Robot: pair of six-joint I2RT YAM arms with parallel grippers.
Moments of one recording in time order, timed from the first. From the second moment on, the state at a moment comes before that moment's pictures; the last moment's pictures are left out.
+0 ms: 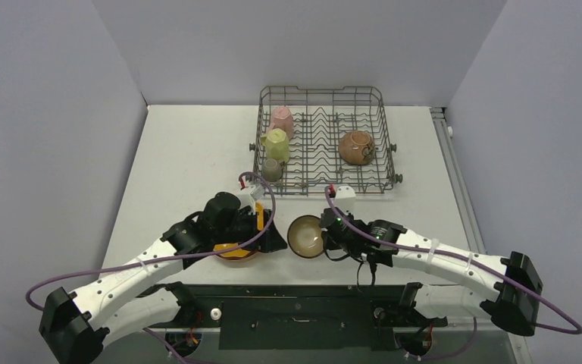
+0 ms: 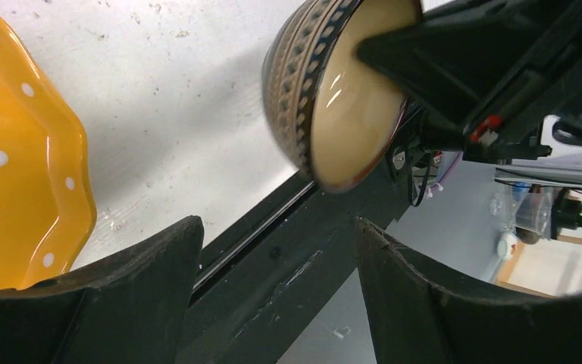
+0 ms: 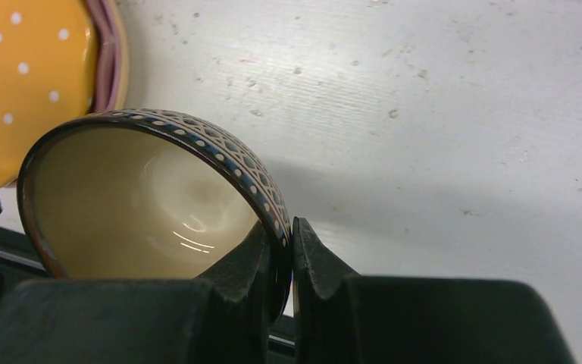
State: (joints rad) left arm -0.76 0.93 0.64 -0.35 0.34 -0.72; right arm 1.02 1.09 0.78 -0.58 0.41 0.77
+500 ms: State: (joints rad) left arm -0.95 0.96 0.72 -0.50 -0.02 -0.71; right arm 1.24 1.26 0.95 -0.65 0.49 0.79
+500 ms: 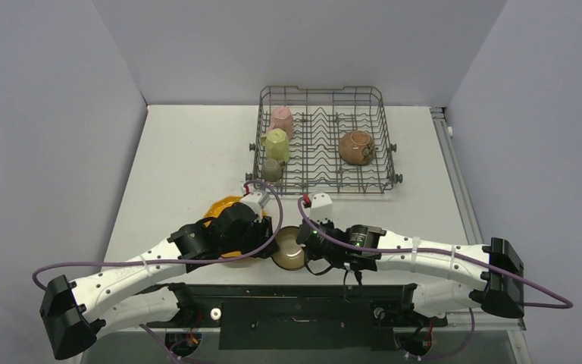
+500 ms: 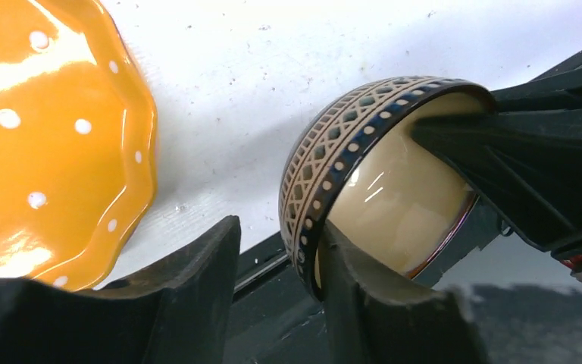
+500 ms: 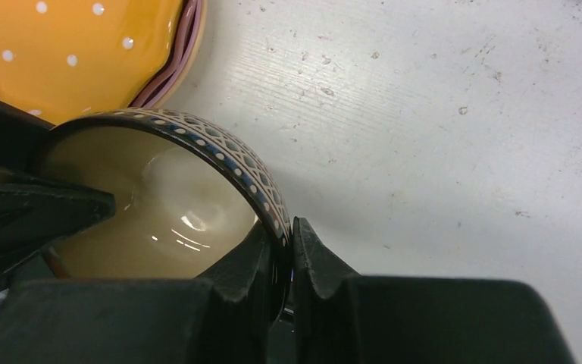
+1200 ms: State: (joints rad) left arm -0.94 0.95 0.69 -0.51 0.03 -0.71; right arm 1.28 0.86 0.78 -0.46 0.43 0.81
